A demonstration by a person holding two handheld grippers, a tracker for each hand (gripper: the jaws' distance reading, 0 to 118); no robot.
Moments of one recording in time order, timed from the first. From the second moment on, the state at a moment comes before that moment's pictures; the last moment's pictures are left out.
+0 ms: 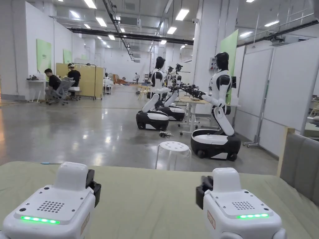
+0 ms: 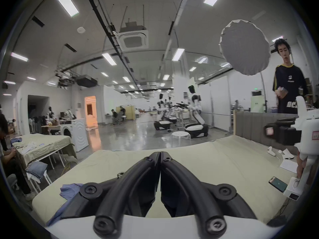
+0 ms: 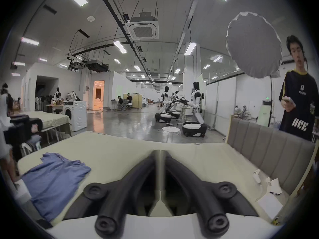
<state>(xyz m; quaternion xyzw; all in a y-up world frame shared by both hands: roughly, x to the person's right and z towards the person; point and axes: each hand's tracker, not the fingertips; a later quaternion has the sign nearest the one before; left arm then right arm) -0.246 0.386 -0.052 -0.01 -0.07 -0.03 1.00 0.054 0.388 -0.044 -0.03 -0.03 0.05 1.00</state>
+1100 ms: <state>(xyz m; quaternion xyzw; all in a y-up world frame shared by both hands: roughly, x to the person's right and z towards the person) -0.438 0.238 -0.122 -0.44 0.01 0.02 0.90 -0.111 0.309 -0.086 -0.10 0.17 0.05 0.98</state>
